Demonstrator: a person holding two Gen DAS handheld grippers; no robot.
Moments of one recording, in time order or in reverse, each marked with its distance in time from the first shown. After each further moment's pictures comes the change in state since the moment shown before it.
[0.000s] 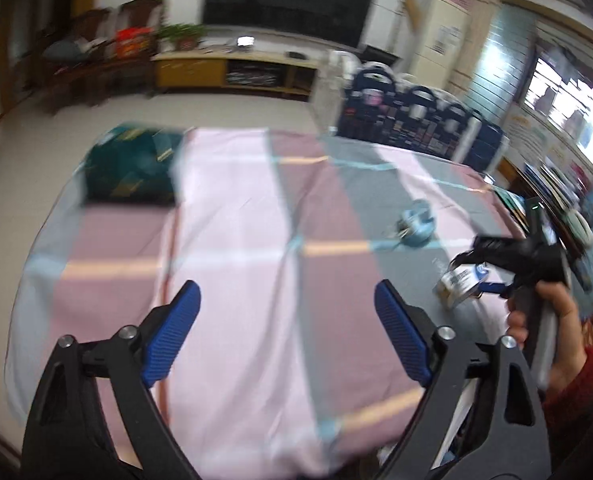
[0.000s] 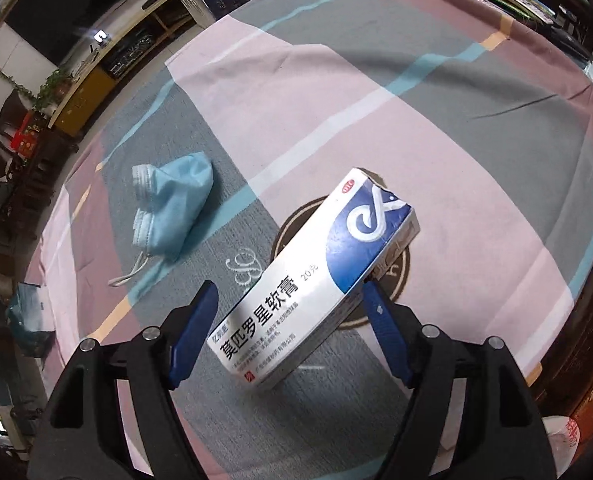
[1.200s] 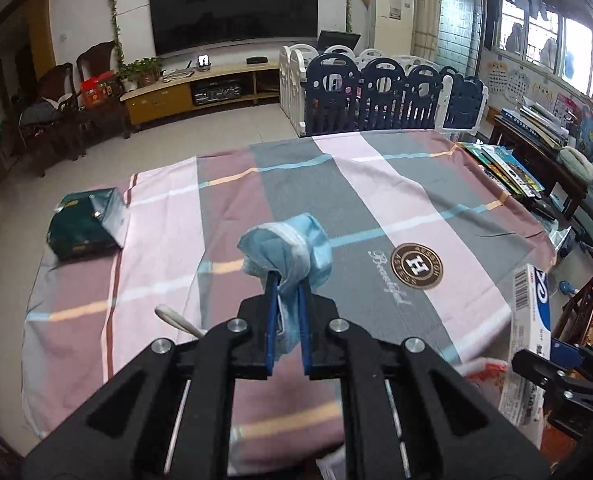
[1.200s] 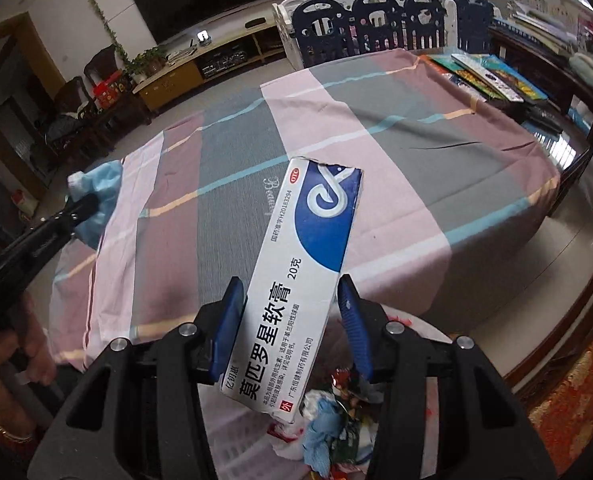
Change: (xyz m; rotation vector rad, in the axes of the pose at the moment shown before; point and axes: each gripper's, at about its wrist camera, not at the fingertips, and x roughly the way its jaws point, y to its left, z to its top) left arm -0.029 -0.139 -0.017 0.164 0.008 0.079; right arm -0.179 -0.069 -0.134 -0.359 -0.195 0.135
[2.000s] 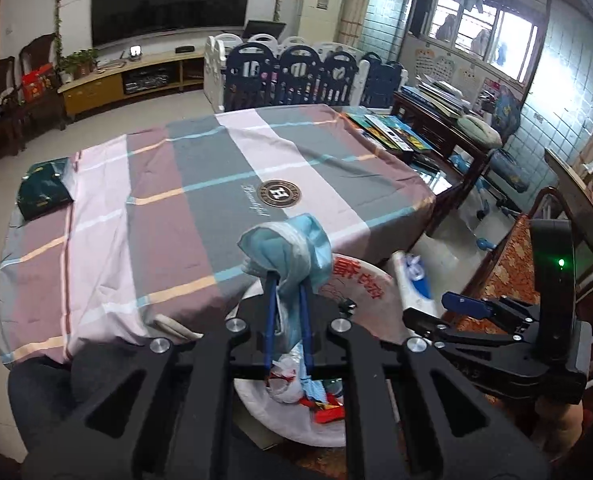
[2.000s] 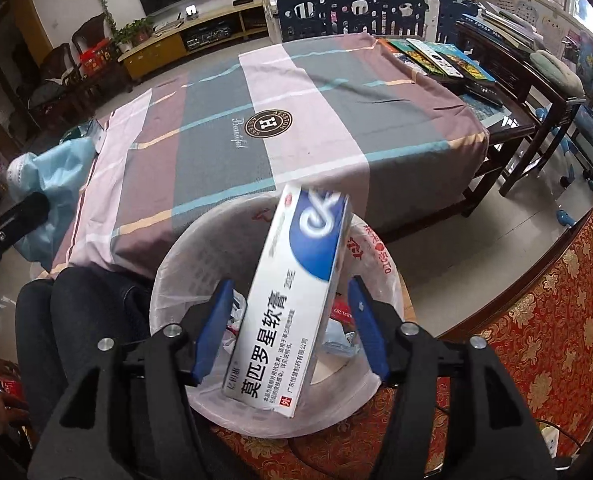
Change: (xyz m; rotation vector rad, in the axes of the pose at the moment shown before) left arm -0.144 -0.071 -0.078 0.087 0.066 -0.297; right arm -0.081 -0.031 -0.086 -0.017 0.064 -0.116
